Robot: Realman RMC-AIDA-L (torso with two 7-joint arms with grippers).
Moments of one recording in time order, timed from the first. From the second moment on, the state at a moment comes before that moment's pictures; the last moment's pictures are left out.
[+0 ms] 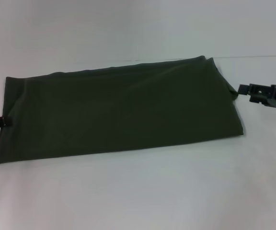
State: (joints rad) left arm -0.53 -2.03 0.36 0.88 2.43 1.37 -2.18; right arm 0.55 1.89 -0.78 -0.48 -1.82 -1.19 2.13
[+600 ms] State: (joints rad) left arm -0.53 -2.03 0.41 0.89 2.53 1.34 -2.14; right arm 0.53 1.90 -0.78 -0.49 -1.86 -1.19 2.11
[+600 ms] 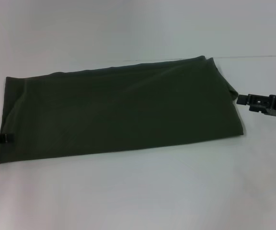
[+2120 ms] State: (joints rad) left arm -0.55 -2.04 0.44 0.86 2.62 1.34 -2.17; right arm 0.55 1.91 -0.79 -0.50 -1.88 -1.20 2.12
